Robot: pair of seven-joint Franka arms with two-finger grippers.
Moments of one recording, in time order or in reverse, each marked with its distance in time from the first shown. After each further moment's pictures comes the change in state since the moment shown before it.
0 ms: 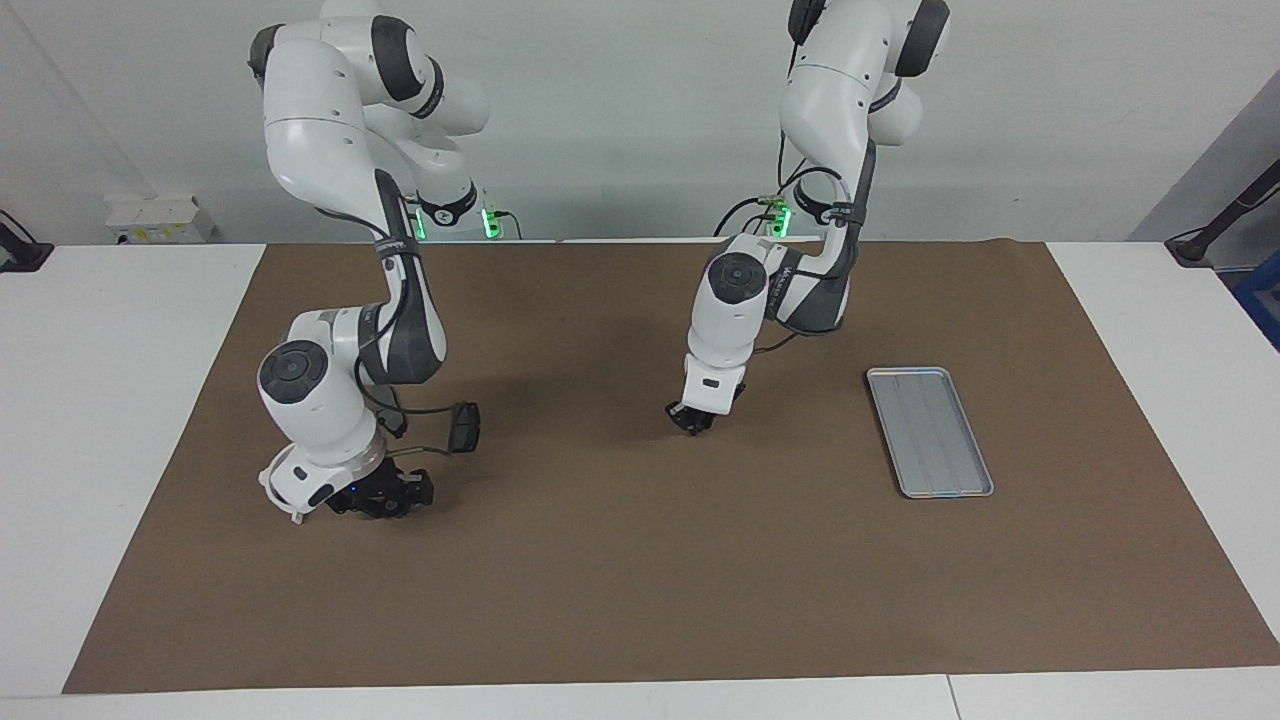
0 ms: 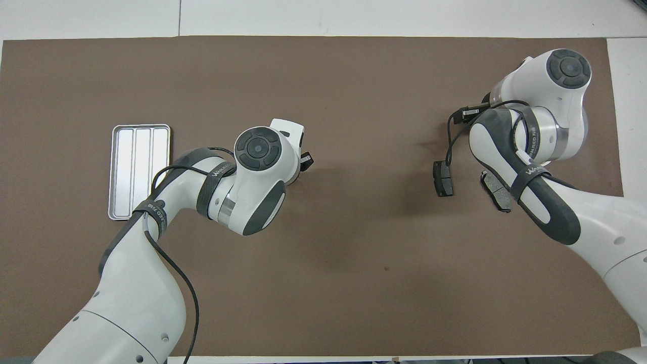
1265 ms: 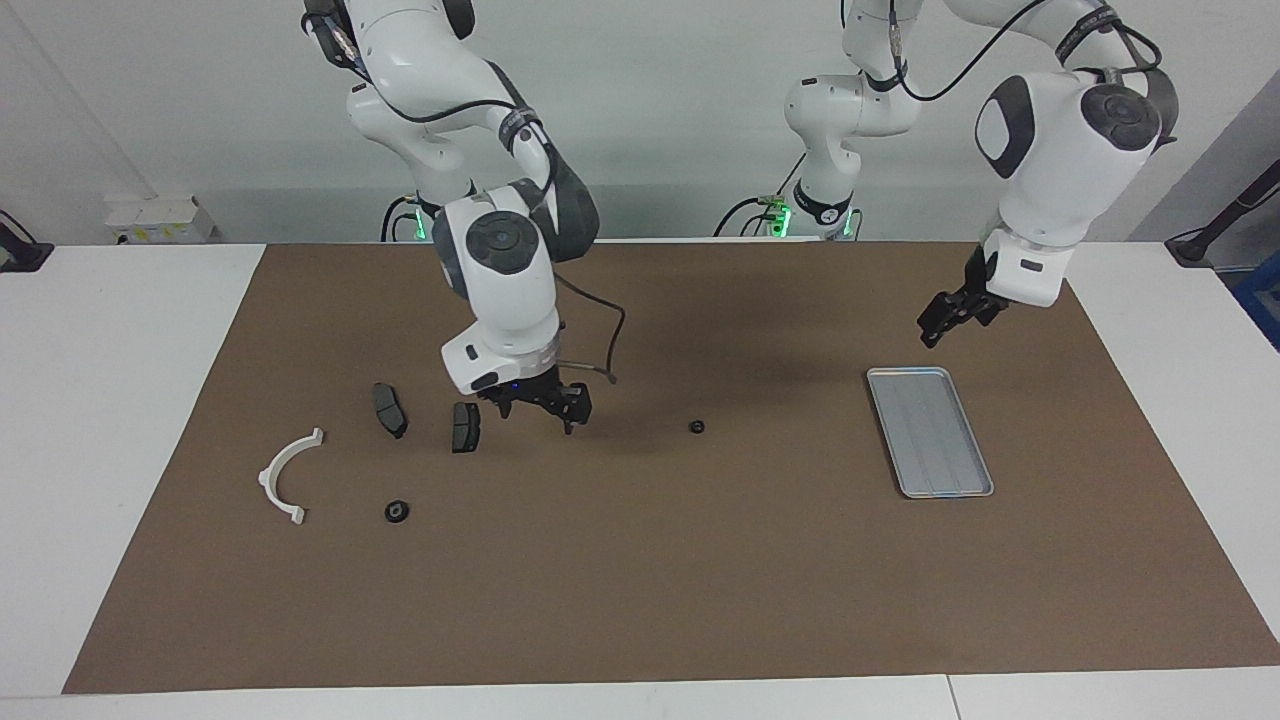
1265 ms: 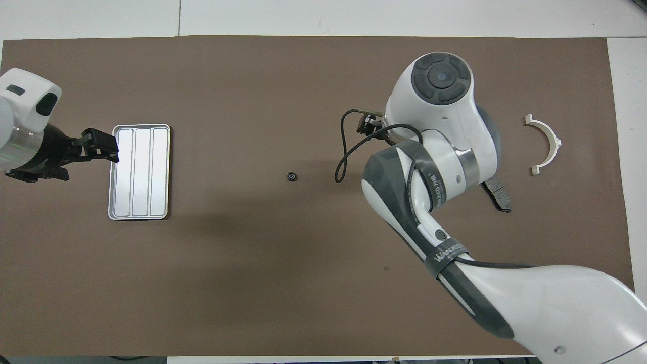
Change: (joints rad) left arm 0.464 -0.452 0.079 0.045 0.012 -0.594 0.700; right arm 0.391 -0.189 0.023 0.053 0.005 -0.307 0.870
